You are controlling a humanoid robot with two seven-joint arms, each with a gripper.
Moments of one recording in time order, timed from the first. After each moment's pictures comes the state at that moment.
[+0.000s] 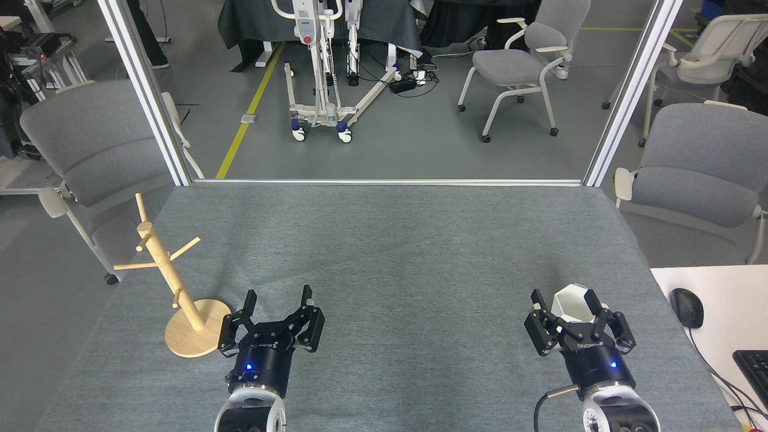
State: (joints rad) left arm -0.08 -0.13 -0.06 -1.55 -1.46 0.07 0.04; right arm -0.09 -0.02 -0.18 -1.49 1.38 -0.25 0.04
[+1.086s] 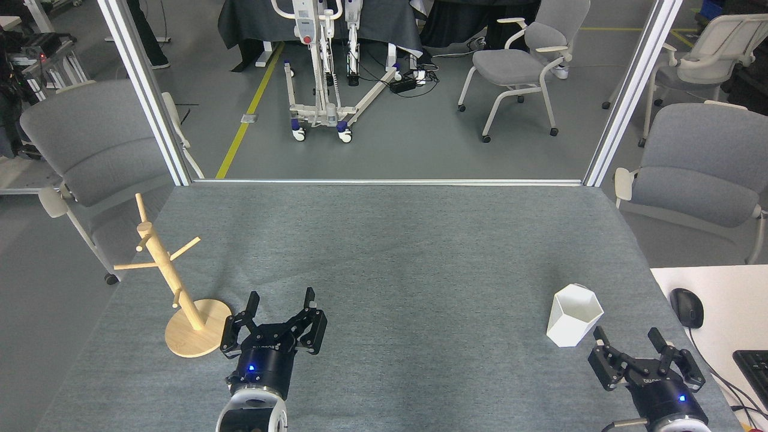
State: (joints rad) left arm -0.08 -0.12 -0.07 -1.56 -1.47 0.07 0.03; right arm -0.06 -0.14 -0.36 -1.33 1.41 -0.38 0.03
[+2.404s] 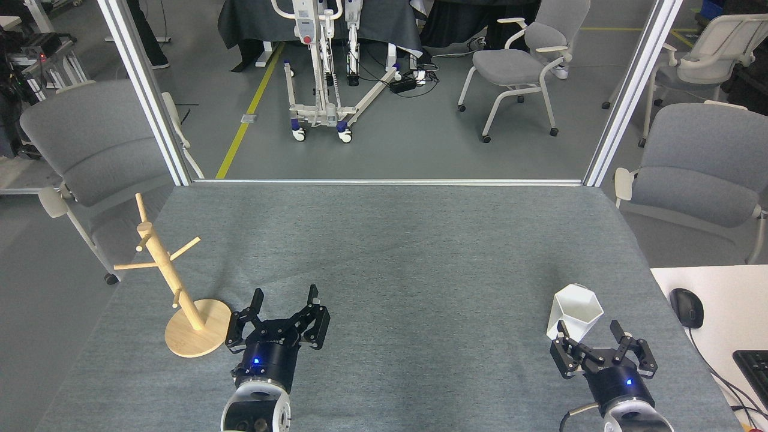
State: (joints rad) left arm -0.12 -0.12 -0.07 -1.49 -1.47 0.07 0.03; right arm -0.14 -0.13 -0.17 -1.18 1.47 -0.19 -0.05
